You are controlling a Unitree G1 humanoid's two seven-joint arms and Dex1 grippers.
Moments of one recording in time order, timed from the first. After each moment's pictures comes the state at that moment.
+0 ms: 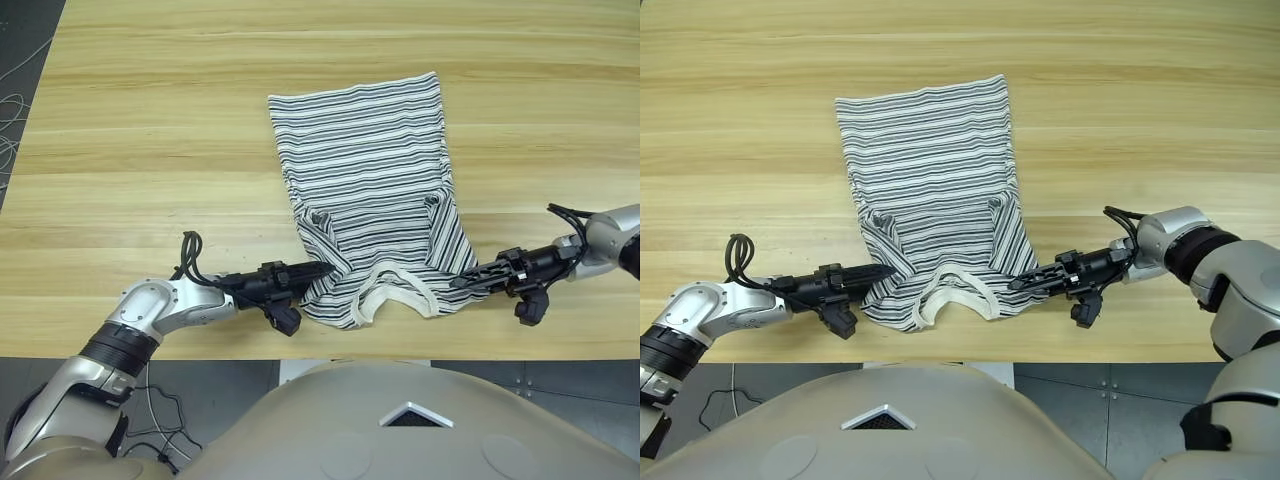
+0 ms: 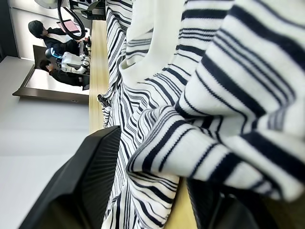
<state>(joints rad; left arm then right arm) 0.04 0.84 -0.52 0.14 0.97 -0.97 0.08 -0.73 -0.93 1.55 0.66 -1.63 -1.01 -1.37</state>
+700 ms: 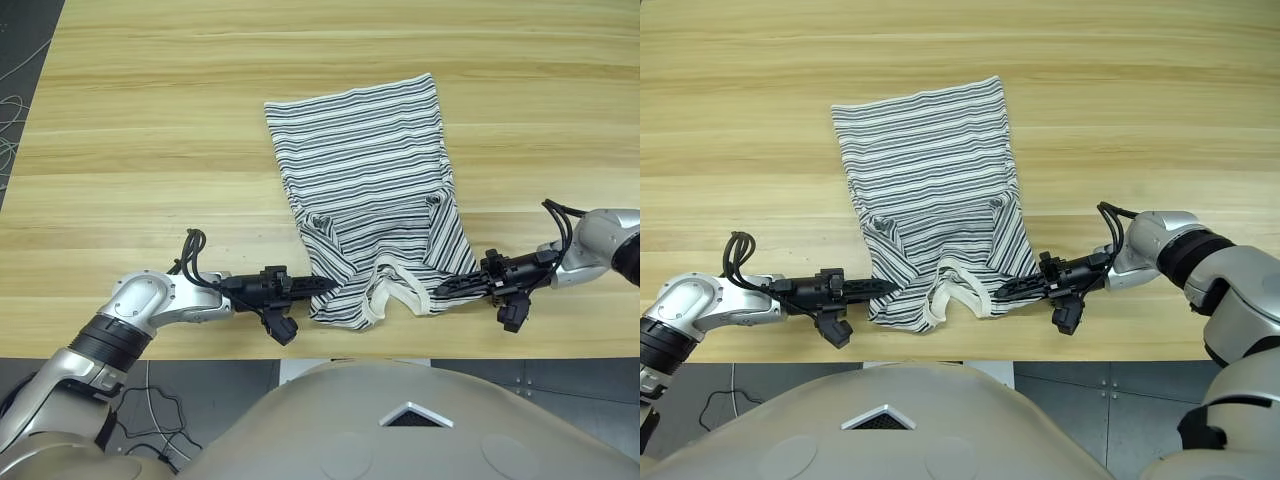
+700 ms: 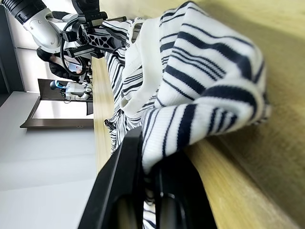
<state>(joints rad) 0.00 0.90 -0.56 0.10 1.04 -1.03 0.14 -0.69 -0.92 1.41 0.63 -1.46 -1.20 -1.06</state>
